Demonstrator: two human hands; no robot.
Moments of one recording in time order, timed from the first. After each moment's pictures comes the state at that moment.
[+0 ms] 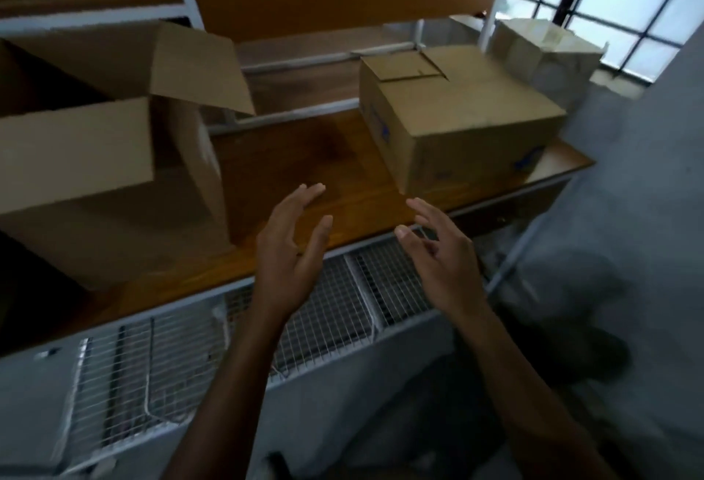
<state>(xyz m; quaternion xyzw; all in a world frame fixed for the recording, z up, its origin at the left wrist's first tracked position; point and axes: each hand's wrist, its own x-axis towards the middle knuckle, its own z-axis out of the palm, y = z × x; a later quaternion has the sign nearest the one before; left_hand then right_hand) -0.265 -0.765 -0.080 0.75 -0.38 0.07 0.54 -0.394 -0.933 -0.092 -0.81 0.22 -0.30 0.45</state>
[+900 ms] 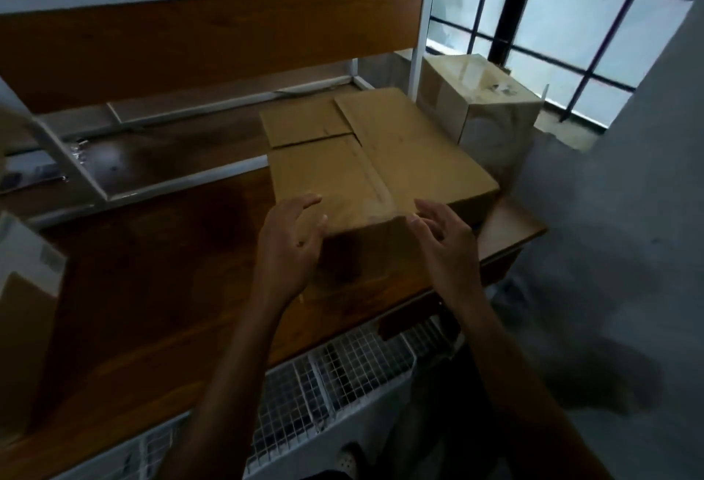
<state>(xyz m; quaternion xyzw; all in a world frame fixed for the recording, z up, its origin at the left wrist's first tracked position) -0.173 -1.100 -0.077 0.79 -0.37 0.03 0.48 -0.321 -1.259 -0.082 -0.75 0.29 -0.35 0.48</state>
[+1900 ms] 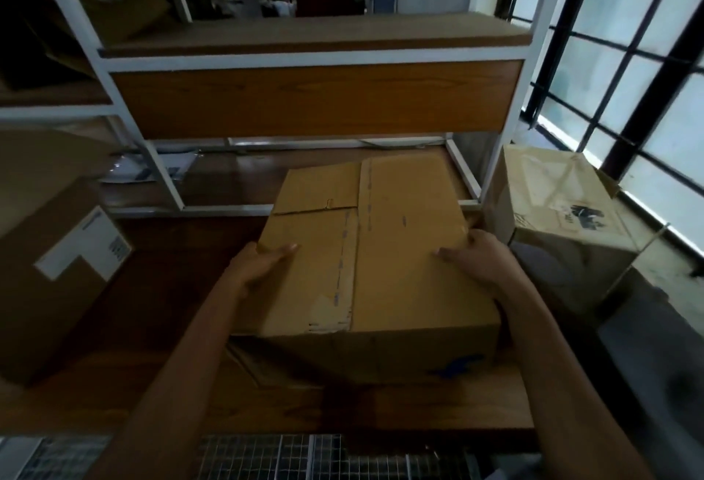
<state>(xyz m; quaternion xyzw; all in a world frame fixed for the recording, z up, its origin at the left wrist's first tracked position) -0.053 -1.181 -0.084 0.86 0.10 -0.18 0.47 -0.196 -1.515 -0.028 -0.87 0.28 0.02 0.40</state>
